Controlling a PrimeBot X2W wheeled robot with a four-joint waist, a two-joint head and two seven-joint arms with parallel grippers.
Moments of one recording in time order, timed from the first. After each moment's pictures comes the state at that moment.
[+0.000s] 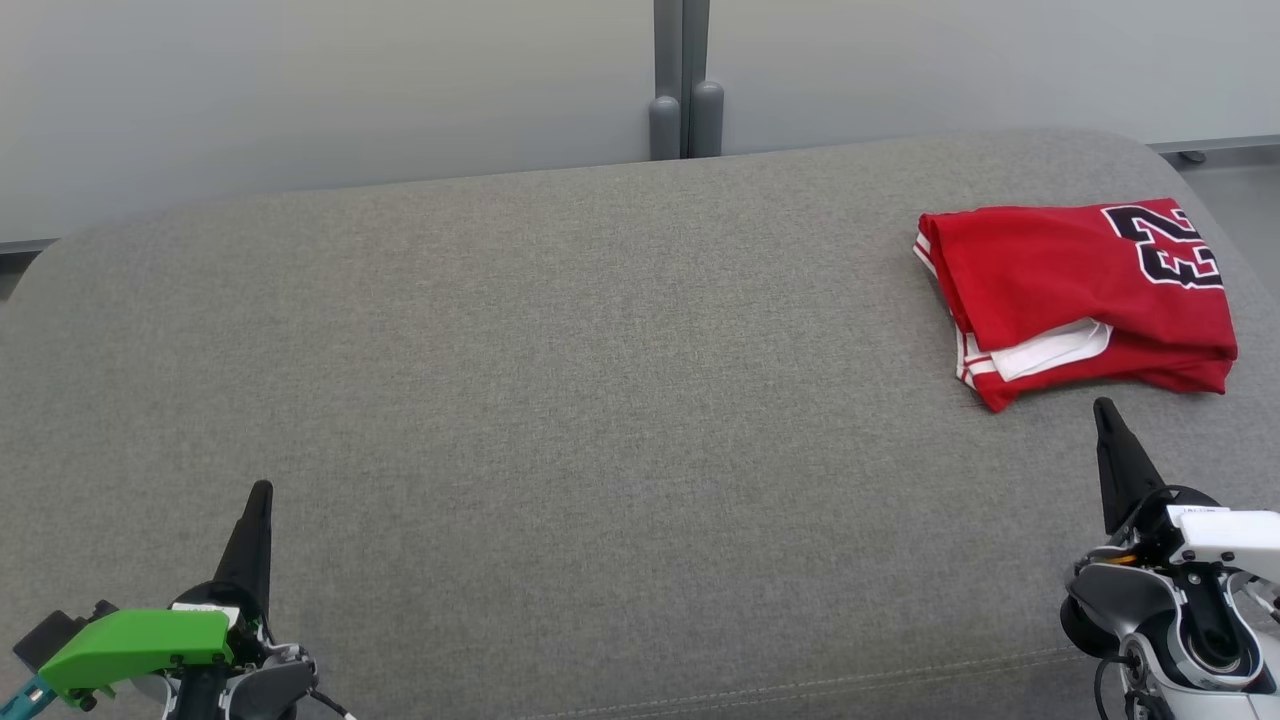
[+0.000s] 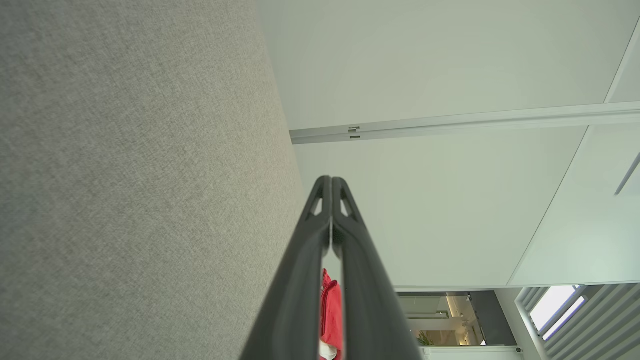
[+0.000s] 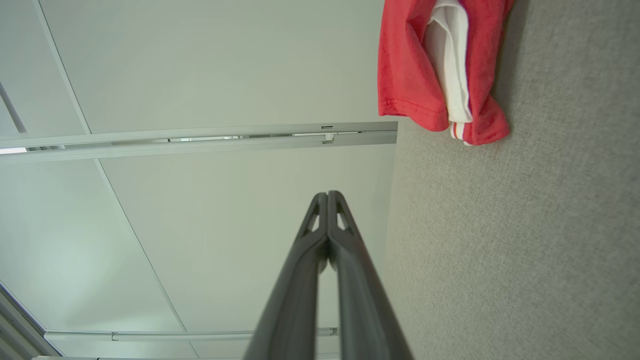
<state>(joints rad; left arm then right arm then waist) -0.04 0.06 0.03 0.26 -1.63 -0.11 0.06 -0.05 -0.10 -0.05 0.26 1.67 0.11 0.04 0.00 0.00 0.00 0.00</state>
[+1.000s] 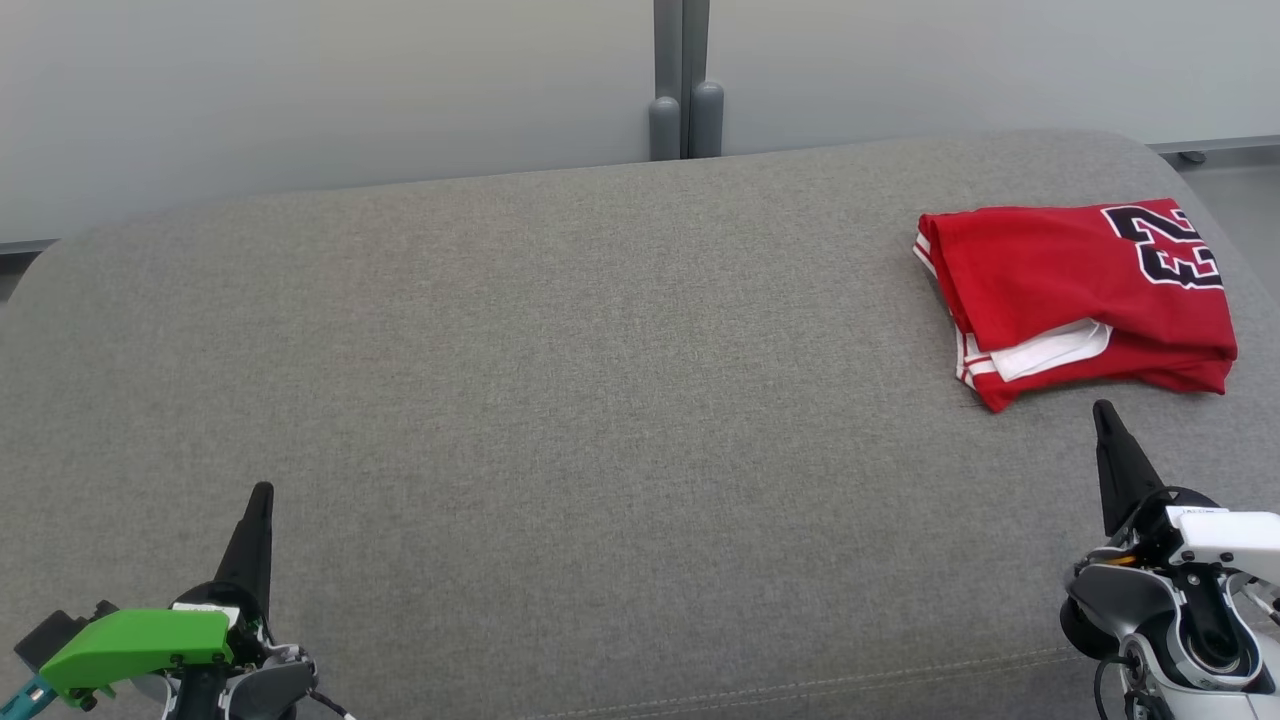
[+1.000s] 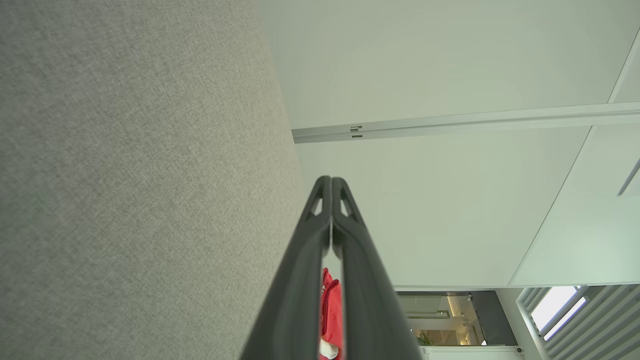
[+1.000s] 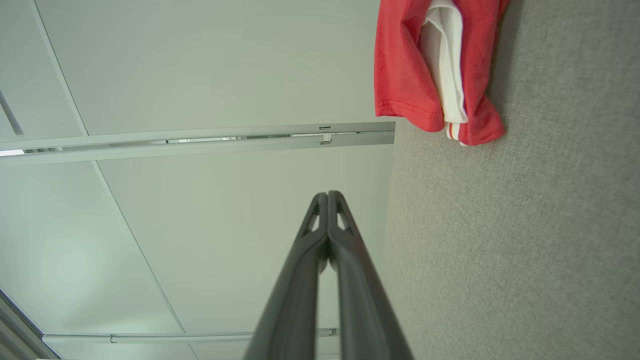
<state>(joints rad) -0.05 0.06 0.03 0.27 -1.63 -0.11 0.07 -0.05 -0.10 -0.05 0.27 1.67 0.11 0.04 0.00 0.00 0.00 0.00</state>
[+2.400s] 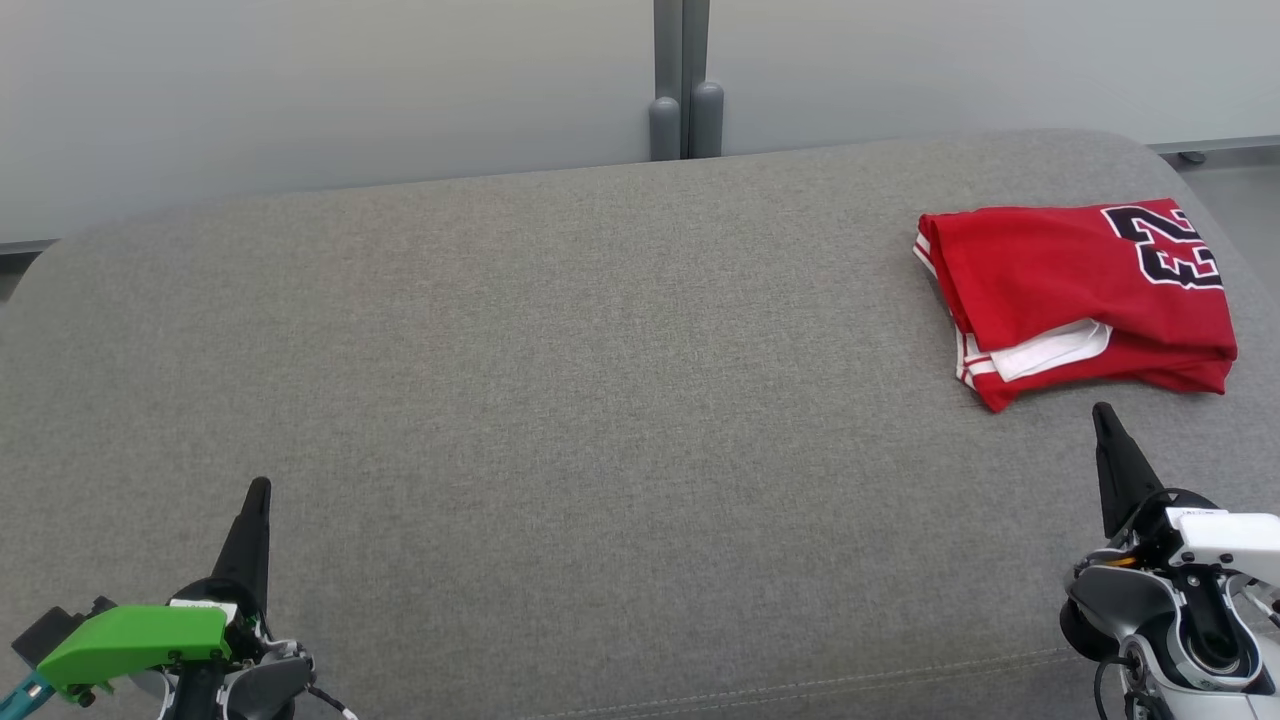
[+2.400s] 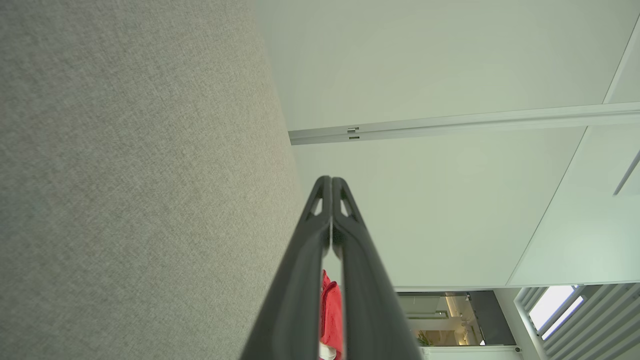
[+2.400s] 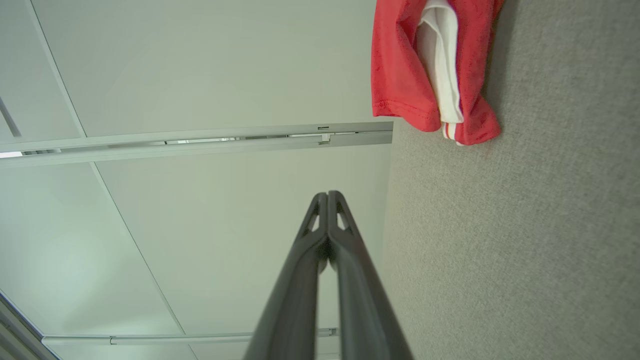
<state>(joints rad) -0.05 0.06 0.03 0.28 -1.63 -0.12 0.07 -0.05 -0.09 -0.06 0.28 1.67 0.11 0.05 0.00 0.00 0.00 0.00</state>
